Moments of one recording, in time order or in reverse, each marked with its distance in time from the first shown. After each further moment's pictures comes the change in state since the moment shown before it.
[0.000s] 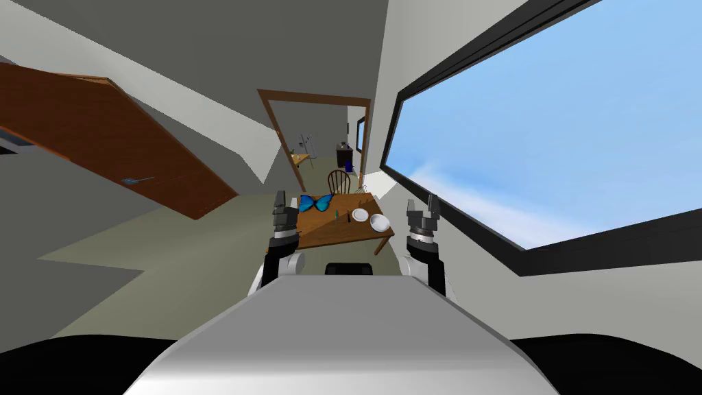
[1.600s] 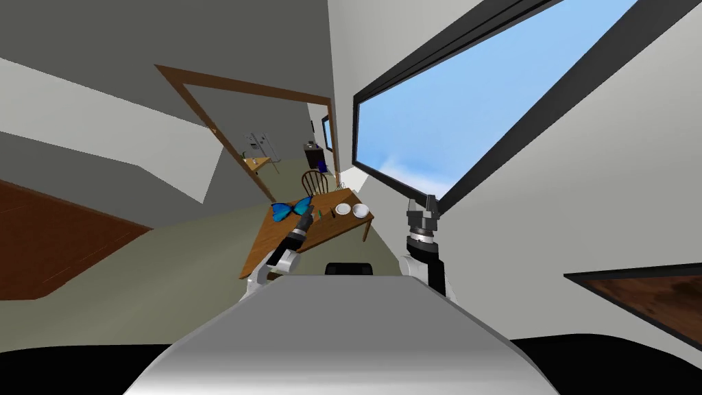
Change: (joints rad) left arm -0.165 0.436 -0.119 0.344 0.275 0.272 -0.034; right arm 0.000 0.000 0.000 0.000 0.000 0.000 0.000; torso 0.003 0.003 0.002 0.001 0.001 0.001
